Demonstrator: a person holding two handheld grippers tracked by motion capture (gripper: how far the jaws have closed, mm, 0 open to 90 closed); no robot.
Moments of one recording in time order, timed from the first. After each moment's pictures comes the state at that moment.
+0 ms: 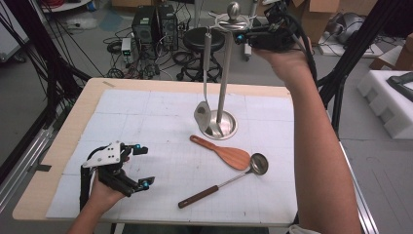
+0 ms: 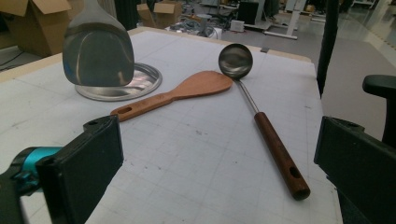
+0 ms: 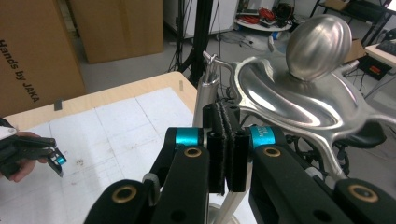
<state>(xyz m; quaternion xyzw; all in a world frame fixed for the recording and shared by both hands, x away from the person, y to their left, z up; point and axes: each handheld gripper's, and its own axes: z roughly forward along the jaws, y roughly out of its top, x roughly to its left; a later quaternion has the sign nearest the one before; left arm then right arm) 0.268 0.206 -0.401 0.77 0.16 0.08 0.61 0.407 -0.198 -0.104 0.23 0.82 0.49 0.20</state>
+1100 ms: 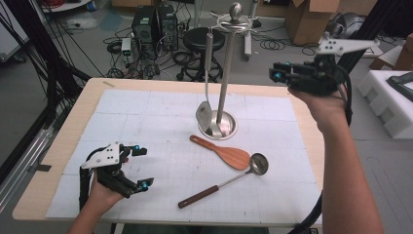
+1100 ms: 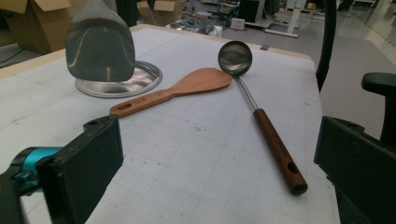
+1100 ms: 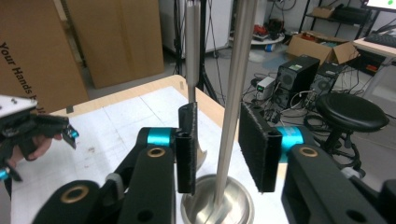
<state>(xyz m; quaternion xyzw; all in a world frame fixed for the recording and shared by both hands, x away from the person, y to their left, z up) 0.266 0.209 -0.401 0.77 0.17 0.08 0.60 0.356 -0.297 -0.175 0.26 0.77 0.56 0.19</state>
